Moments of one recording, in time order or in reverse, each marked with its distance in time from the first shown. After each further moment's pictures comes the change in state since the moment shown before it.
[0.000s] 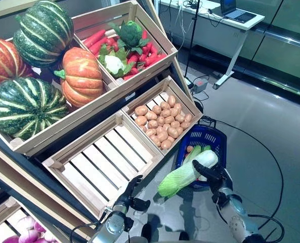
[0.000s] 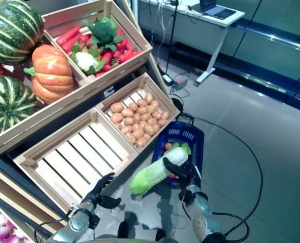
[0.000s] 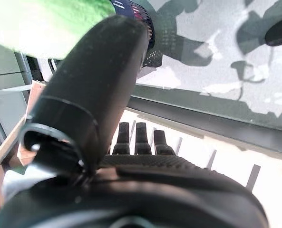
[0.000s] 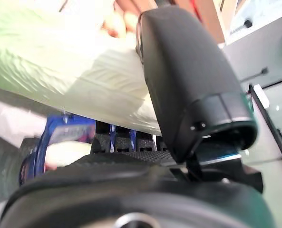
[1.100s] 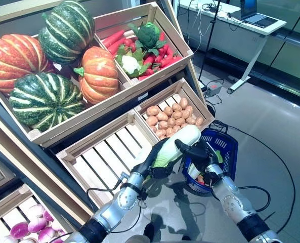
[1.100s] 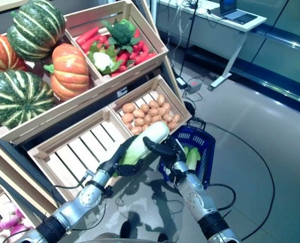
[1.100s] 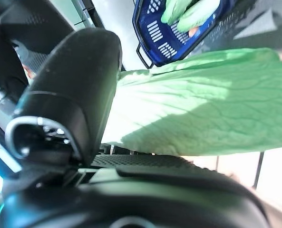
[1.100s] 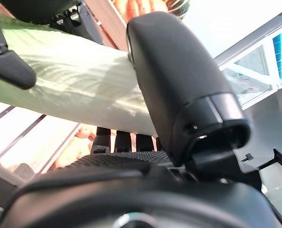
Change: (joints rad) left arm -0.197 0.032 -0.112 -0.217 0.152 -0.119 0.032; right arm -0.120 -0.056 0.161 -0.239 0.119 0.059 0.160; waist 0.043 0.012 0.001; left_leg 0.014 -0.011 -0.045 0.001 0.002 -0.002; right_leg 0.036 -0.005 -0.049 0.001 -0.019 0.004
